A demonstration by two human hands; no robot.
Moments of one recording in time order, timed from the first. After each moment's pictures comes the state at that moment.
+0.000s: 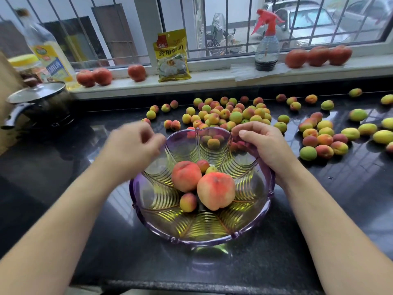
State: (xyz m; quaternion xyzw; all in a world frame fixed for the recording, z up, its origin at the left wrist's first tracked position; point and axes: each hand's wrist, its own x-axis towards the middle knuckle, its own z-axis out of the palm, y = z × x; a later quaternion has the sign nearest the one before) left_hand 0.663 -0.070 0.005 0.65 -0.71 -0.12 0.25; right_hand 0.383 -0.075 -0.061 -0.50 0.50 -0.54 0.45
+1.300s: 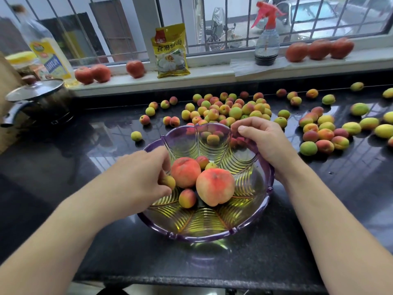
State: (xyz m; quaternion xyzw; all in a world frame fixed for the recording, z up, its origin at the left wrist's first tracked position) left_hand 0.652 -0.026 0.007 0.58 -0.81 -0.06 0.00; right_hand 0.386 -0.070 -0.055 -0.50 0.51 -0.54 0.45
